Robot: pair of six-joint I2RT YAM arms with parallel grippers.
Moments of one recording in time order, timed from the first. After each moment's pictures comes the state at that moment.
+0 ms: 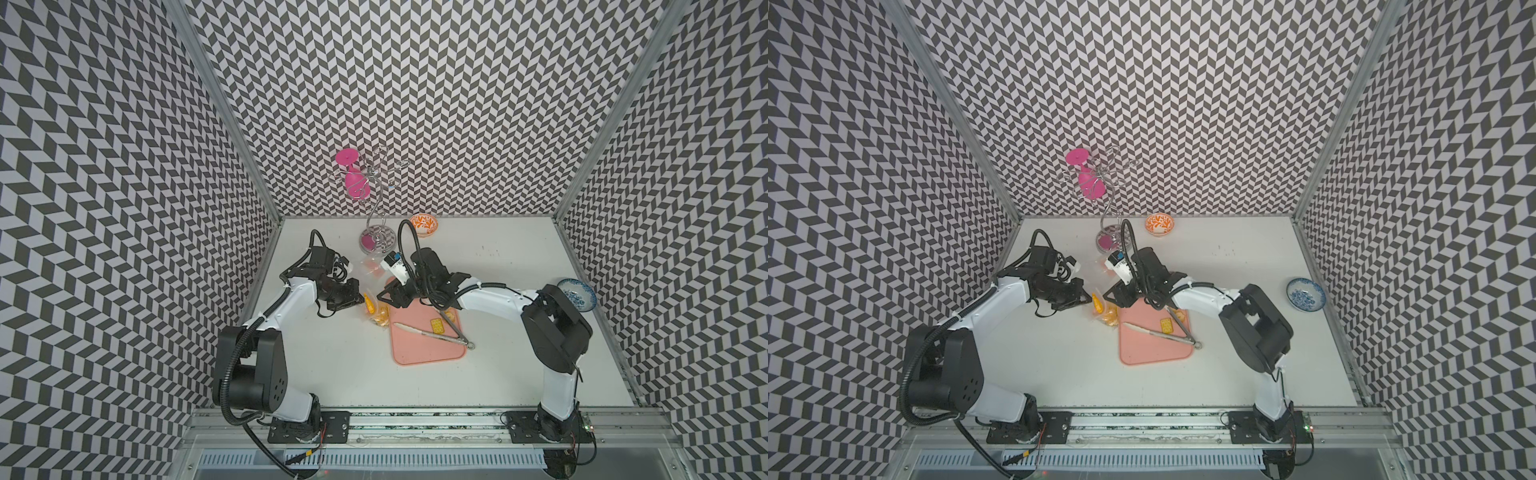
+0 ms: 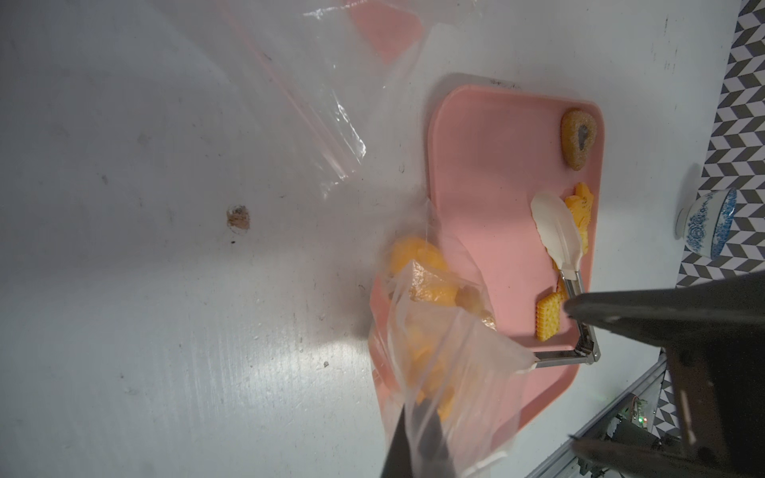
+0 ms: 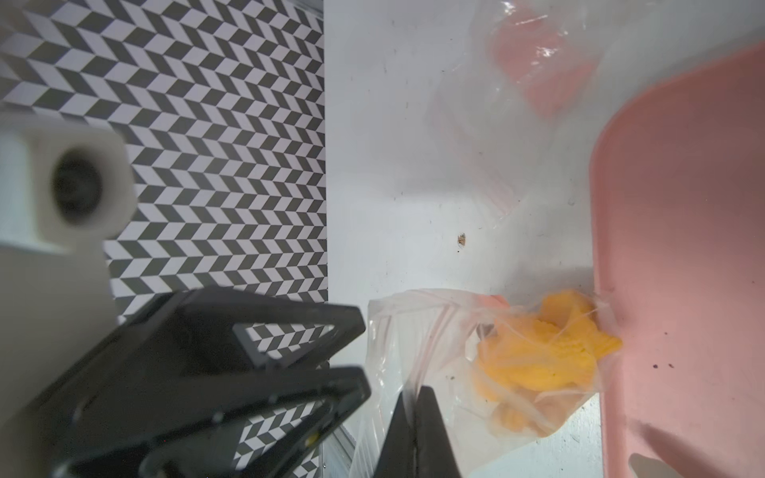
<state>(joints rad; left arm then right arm) -0.15 1.50 1.02 -0.71 0.48 -0.32 0.68 1.25 0.84 -0.53 -0.06 -0.35</state>
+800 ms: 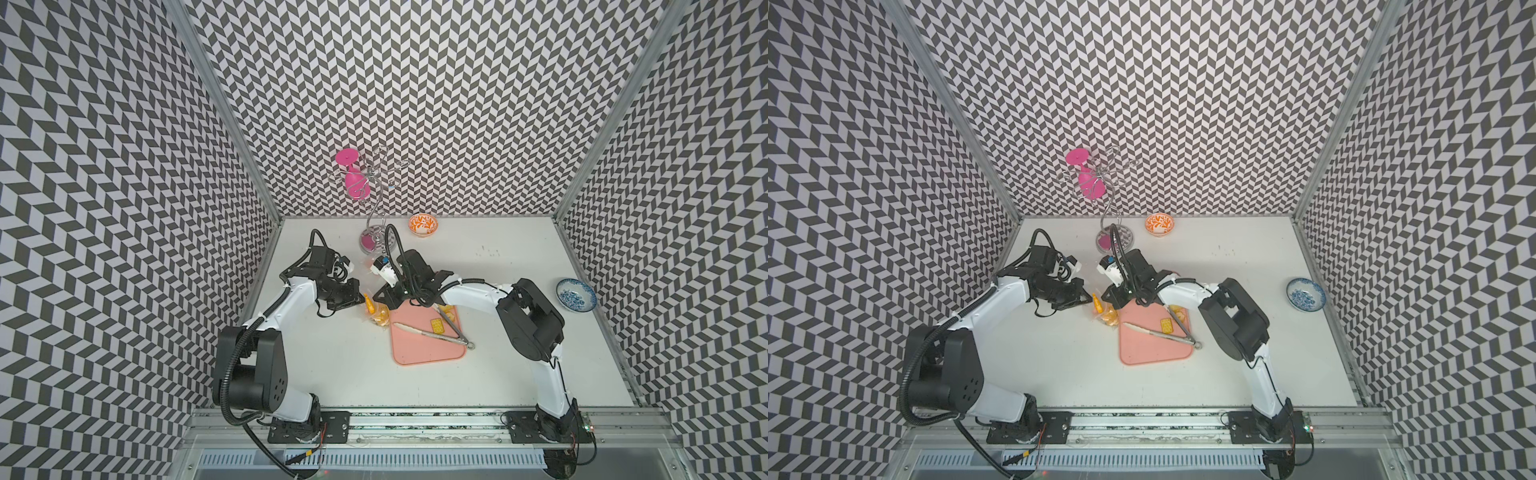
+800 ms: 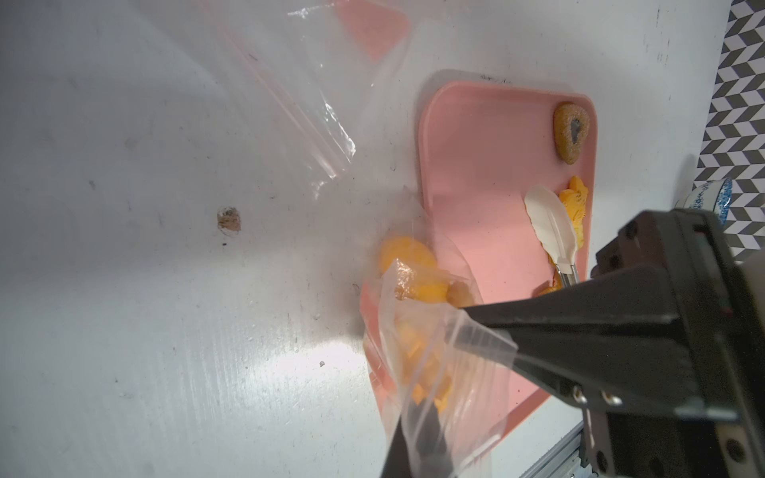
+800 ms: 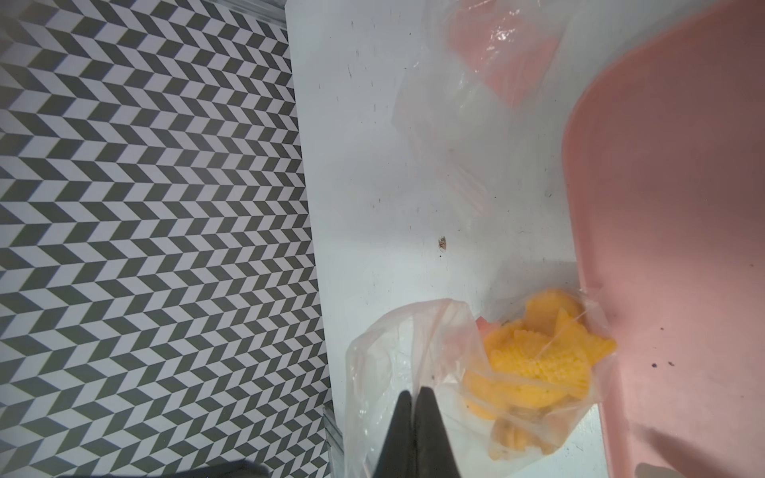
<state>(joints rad) -0.11 1.50 1.02 -0.70 0.49 -0.29 0.77 1.47 0.79 -0.33 0.00 -0.34</state>
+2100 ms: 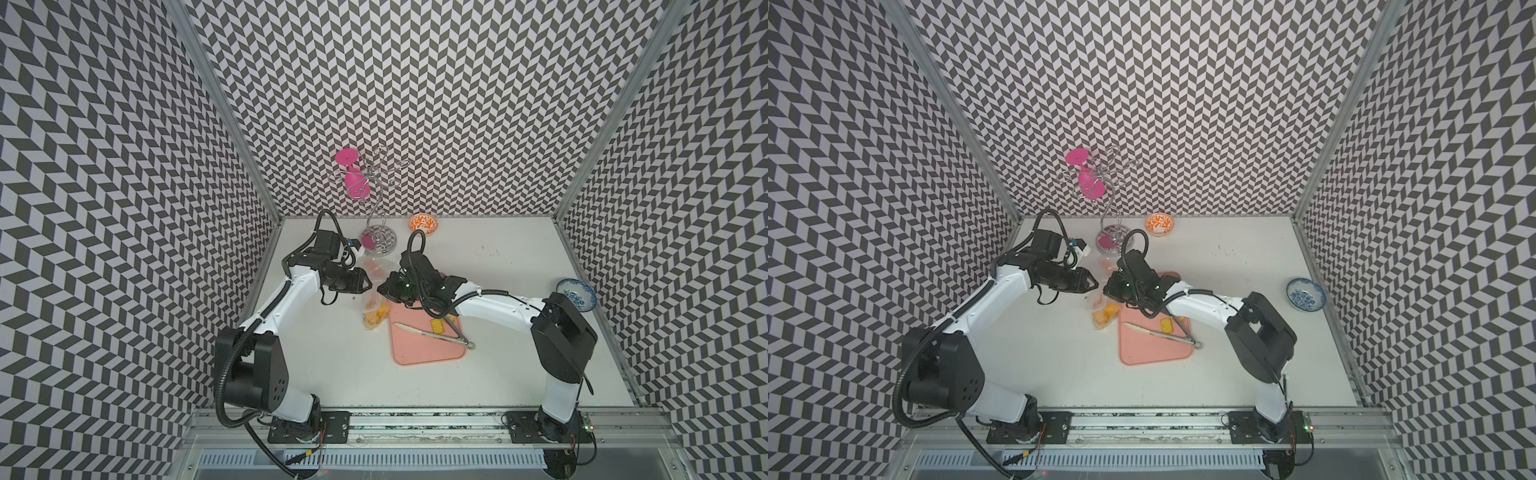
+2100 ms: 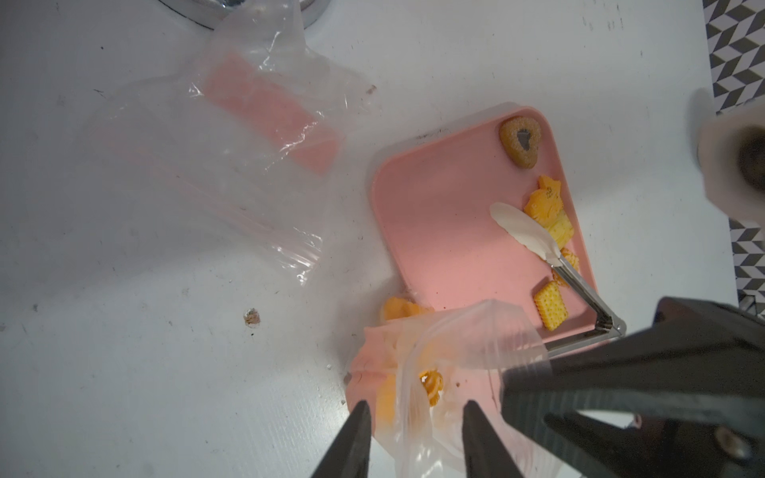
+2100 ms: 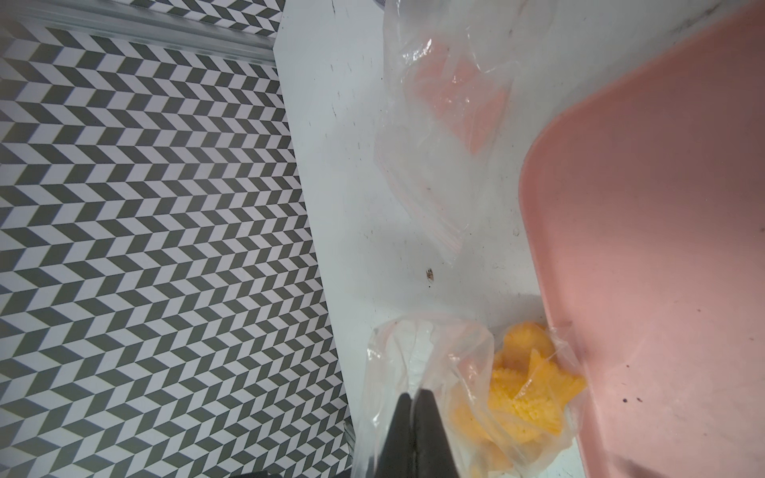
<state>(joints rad) -0.11 1.50 1.02 -0.71 0.53 -0.28 0.77 1.94 1.32 -0.01 -0.51 0.14</state>
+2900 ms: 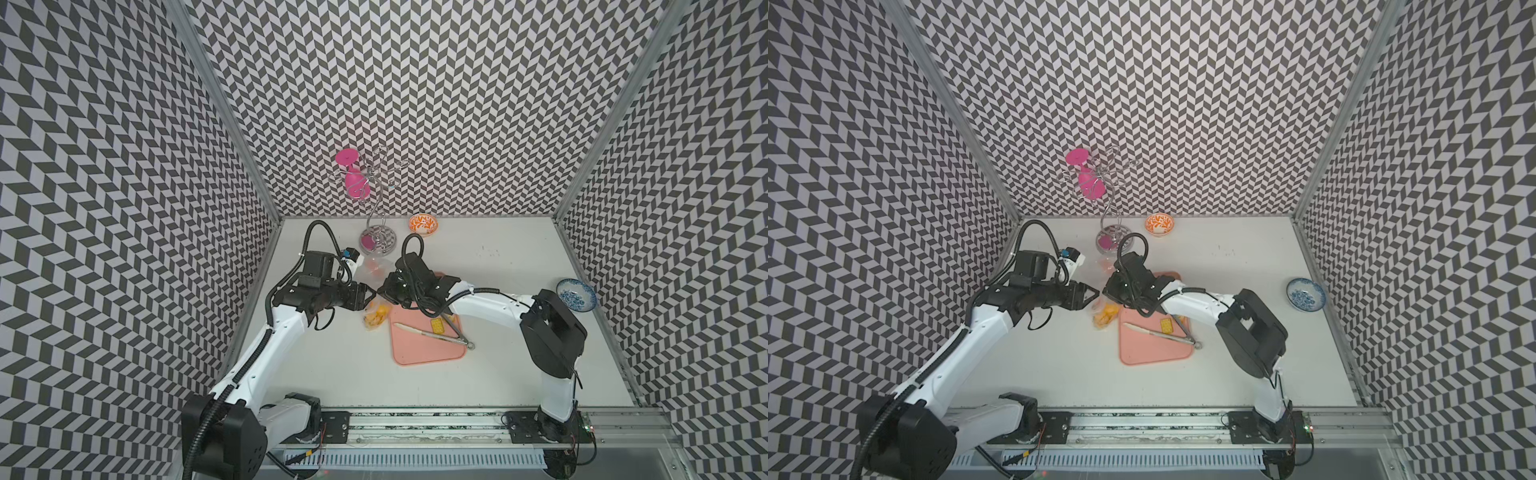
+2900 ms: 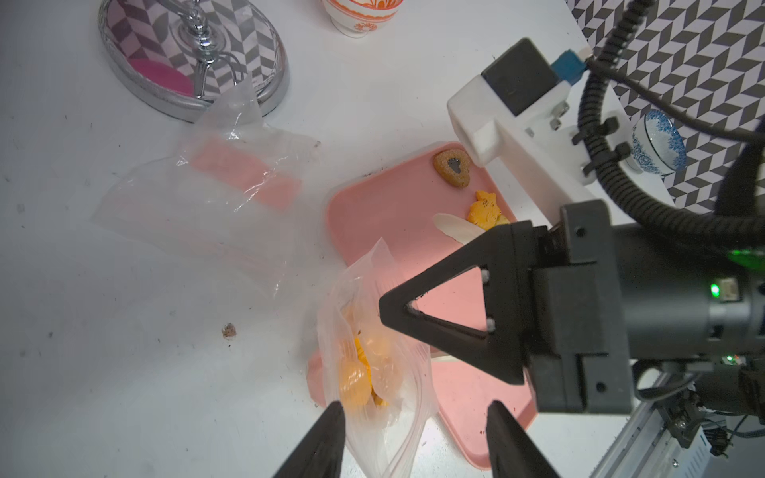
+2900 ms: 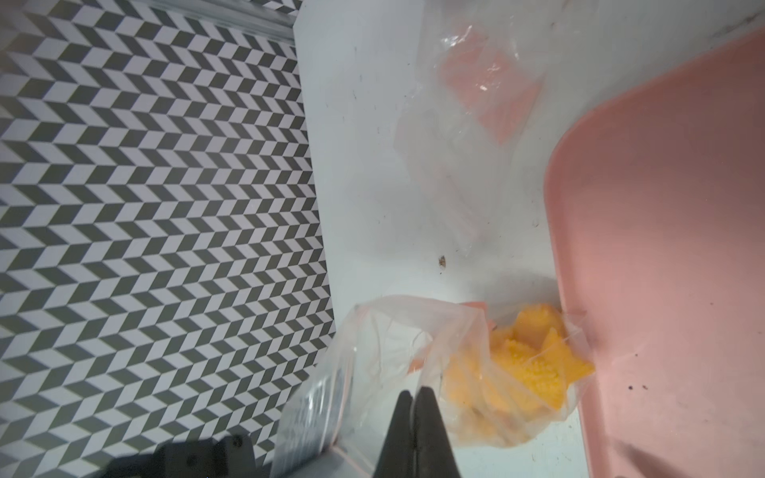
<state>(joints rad) -0.11 1.53 1.12 -0.77 0.48 -0.20 0.80 2.02 1.47 -0.12 -0.53 0.30</state>
